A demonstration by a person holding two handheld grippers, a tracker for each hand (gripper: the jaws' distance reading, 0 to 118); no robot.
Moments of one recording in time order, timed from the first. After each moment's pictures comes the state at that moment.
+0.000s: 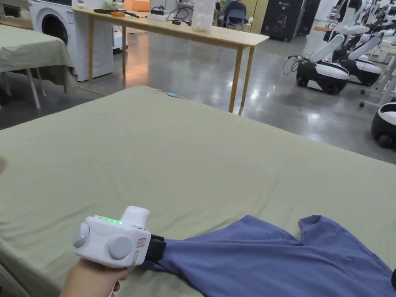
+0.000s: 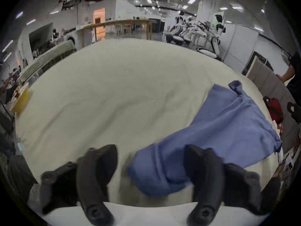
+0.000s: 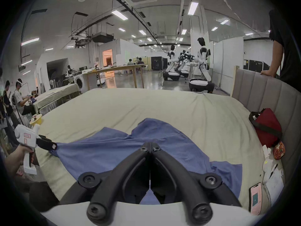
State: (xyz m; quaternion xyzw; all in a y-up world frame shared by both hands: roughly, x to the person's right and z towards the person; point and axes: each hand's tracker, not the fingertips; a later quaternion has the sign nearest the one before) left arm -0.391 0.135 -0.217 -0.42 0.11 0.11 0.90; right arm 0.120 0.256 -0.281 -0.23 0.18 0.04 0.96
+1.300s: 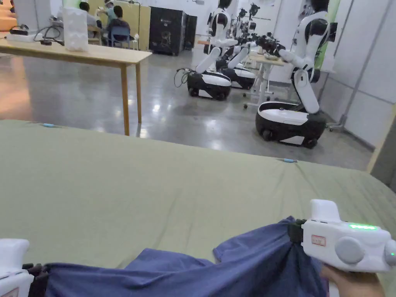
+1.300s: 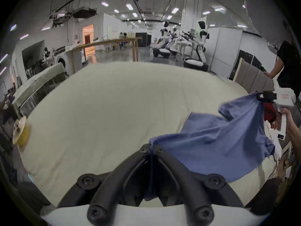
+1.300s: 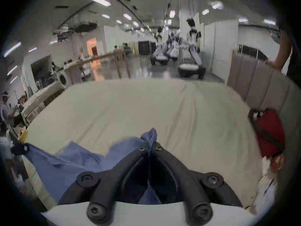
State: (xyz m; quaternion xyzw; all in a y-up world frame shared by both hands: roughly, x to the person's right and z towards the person) left arm -0.335 0.261 -0.245 -0.34 0.07 0.06 0.94; right arm 0.169 0.272 -0.454 -0.29 0.13 0.03 0.95
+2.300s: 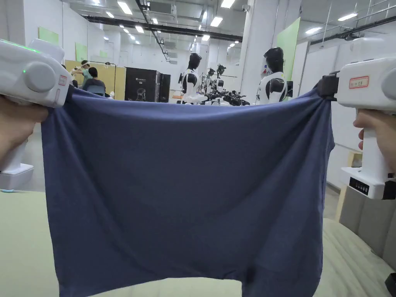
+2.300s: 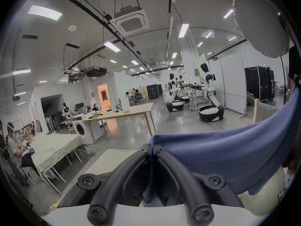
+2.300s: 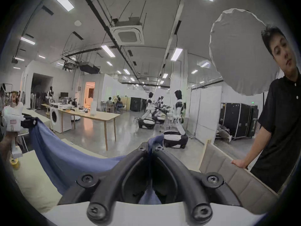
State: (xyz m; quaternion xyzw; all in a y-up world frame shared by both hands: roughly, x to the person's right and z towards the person) left arm -0.314 0.589 -0.469 -0.11 0.15 -0.08 0.98; right arm 0.207 0.638 -0.480 -0.01 0.06 0.06 1.00
